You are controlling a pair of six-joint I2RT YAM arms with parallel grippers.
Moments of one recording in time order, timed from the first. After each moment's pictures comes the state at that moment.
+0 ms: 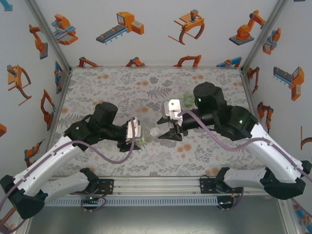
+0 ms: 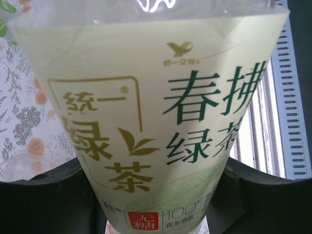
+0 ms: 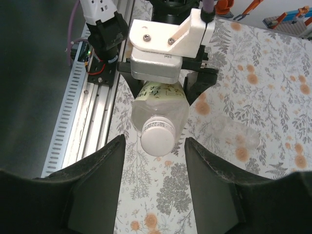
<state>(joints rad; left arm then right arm) -0.78 0.97 1.00 -0.75 0.62 0.69 0.95 1.16 1.54 -0.83 -0.64 -0.51</state>
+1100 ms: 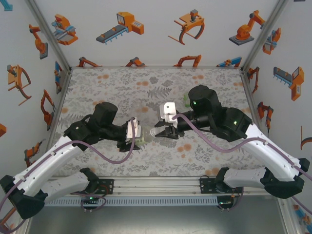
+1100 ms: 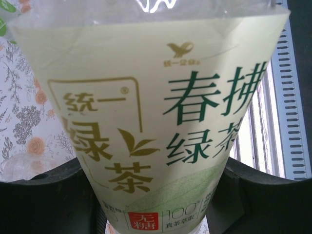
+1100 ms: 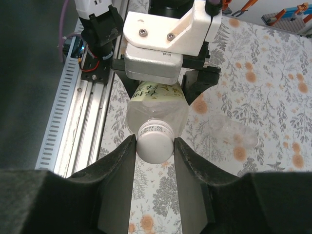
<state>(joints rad) -0.78 0.97 1.00 -0.76 0.62 0.70 0.98 1.16 1.49 -0.78 -0.59 -0.51</state>
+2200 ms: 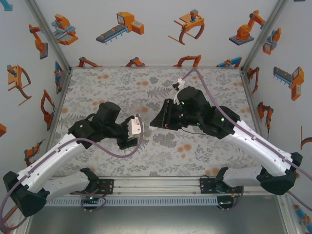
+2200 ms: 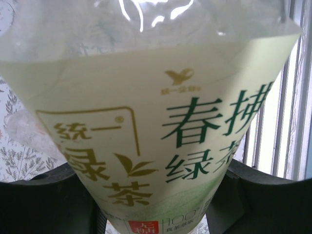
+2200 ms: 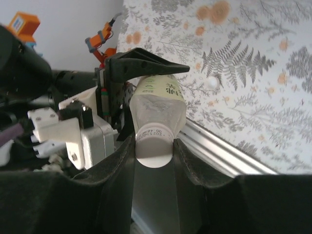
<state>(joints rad) -0.78 1.01 0.99 -0.76 0.44 0.66 0.99 1.23 1.47 -0.82 -0.09 0.98</state>
